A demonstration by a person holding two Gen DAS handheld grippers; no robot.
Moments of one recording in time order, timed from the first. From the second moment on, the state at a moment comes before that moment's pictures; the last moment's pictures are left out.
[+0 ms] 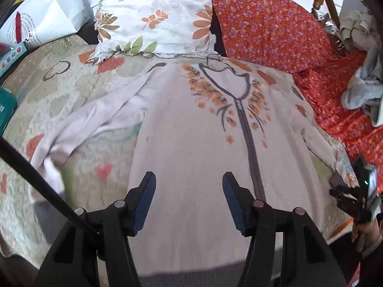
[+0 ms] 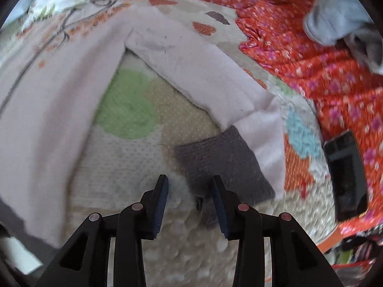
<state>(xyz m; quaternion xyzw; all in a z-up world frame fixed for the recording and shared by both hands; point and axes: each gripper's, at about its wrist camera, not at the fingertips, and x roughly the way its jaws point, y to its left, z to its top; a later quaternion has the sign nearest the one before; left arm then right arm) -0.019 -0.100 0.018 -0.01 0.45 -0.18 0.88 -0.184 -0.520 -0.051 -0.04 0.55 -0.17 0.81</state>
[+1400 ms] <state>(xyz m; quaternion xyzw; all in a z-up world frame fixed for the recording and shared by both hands) 0.051 0.069 0.042 -0.21 0.41 -0.03 0.89 0.156 -0.228 -0.004 0.11 0.50 0.02 0.86</state>
